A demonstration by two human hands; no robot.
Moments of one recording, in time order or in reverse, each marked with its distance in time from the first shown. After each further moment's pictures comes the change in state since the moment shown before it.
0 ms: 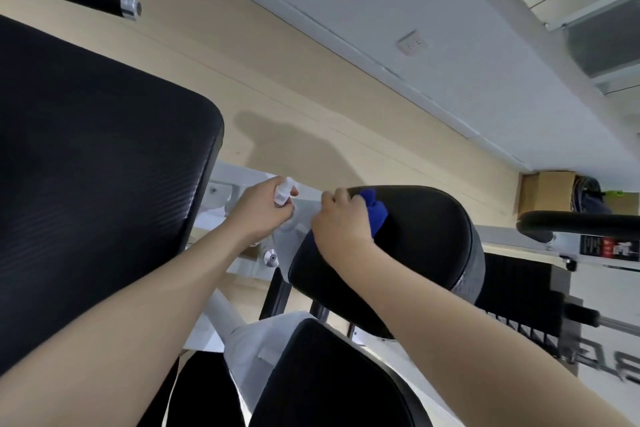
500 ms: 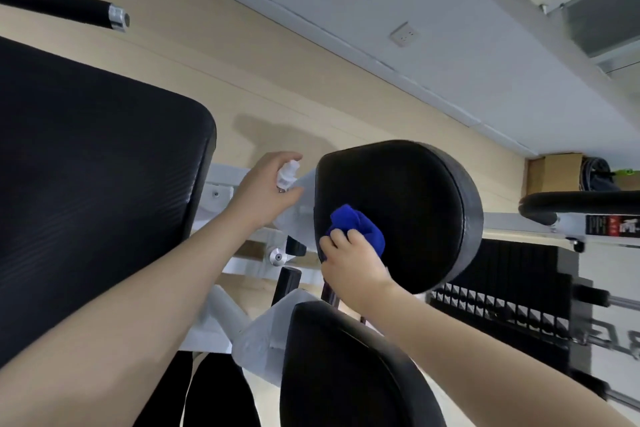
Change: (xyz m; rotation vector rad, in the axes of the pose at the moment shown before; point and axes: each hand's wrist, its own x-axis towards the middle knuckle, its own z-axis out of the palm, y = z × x) left_hand 0.001 0.020 -0.007 0.002 0.060 0.183; right_hand -0.053 -0.006 0.042 -0.070 0.049 -0.340
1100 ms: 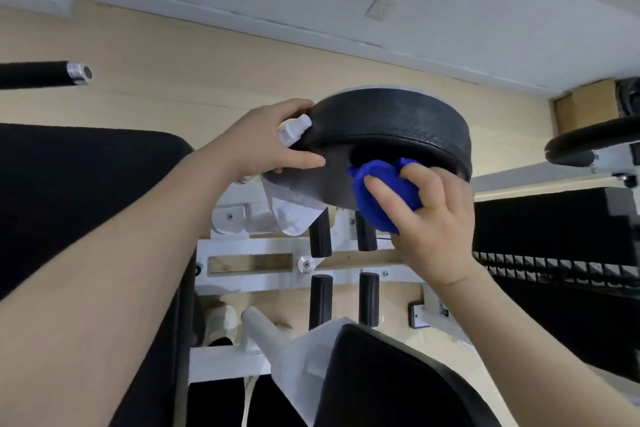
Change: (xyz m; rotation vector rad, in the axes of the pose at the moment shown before) left_hand 0.049 0.072 -0.041 0.247 -0.329 0.221; right_hand -0.028 0.049 0.023 0.158 1.282 0.666
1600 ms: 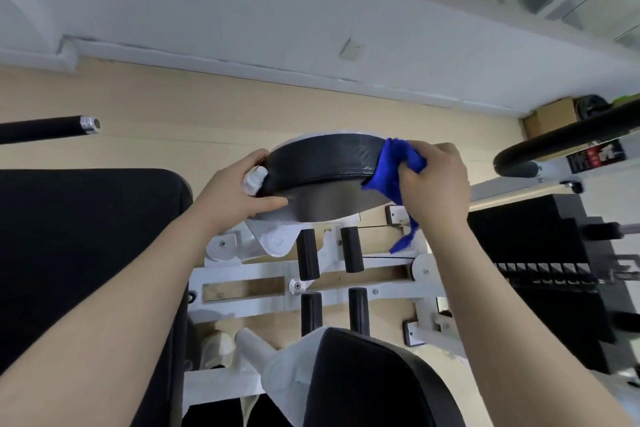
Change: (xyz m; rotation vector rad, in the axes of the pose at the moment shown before) left_hand -0.039 0.007 0.016 -0.044 0.131 -0.051; right_hand 0.055 0.046 -0.051 0.365 -0.334 1.008
